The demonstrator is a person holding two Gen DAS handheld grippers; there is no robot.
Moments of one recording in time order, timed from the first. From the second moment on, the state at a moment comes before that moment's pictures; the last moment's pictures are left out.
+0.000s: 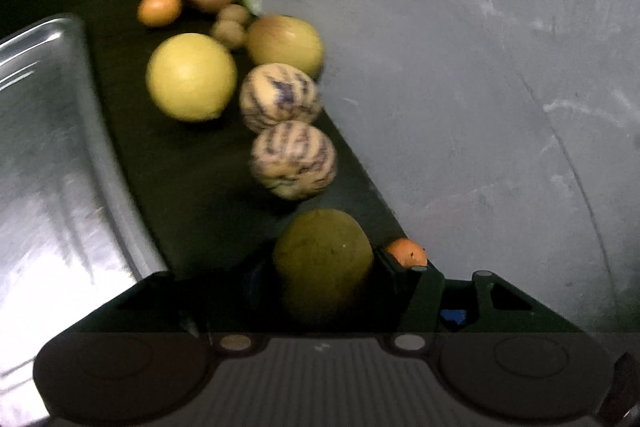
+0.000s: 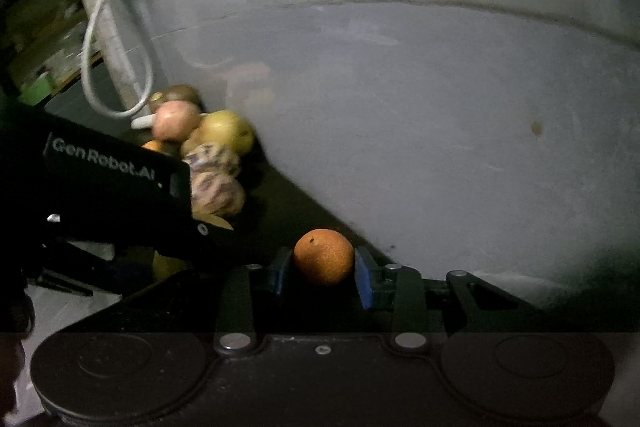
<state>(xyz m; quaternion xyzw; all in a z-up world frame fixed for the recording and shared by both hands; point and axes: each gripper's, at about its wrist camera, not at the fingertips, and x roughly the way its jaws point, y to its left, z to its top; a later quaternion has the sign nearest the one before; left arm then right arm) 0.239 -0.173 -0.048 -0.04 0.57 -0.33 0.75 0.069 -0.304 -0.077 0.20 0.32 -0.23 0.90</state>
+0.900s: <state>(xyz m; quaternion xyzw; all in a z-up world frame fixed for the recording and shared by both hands) 0.360 0.058 -0.034 -0.17 0.47 -0.08 0.86 0.270 -0.168 -0.046 0.11 0.35 0.04 0.93</state>
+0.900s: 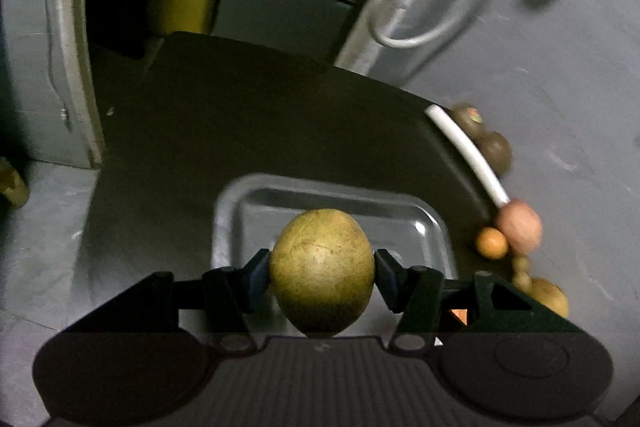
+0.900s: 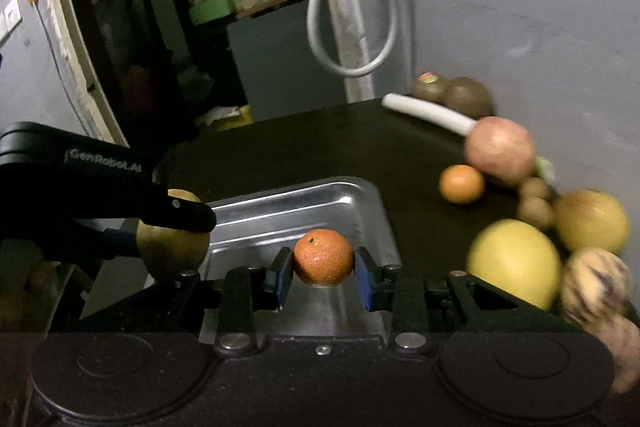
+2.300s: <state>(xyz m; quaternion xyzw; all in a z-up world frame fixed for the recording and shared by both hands) 0.258 0.027 0.009 -0.06 0.40 -0.15 0.90 0.149 -0.199 -0.012 0.08 0.32 -0.06 0.94</state>
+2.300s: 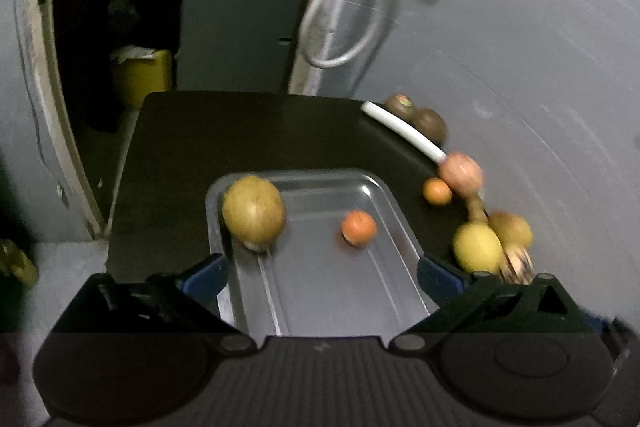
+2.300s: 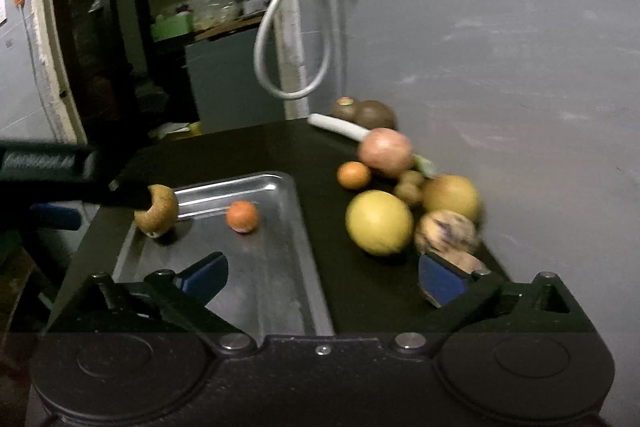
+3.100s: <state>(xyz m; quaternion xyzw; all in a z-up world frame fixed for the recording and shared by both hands) 0.140 -0.030 -0.024 0.11 0.44 -0.28 0.85 0.005 -0.238 -0.047 0.12 0.38 -0.19 0.90</state>
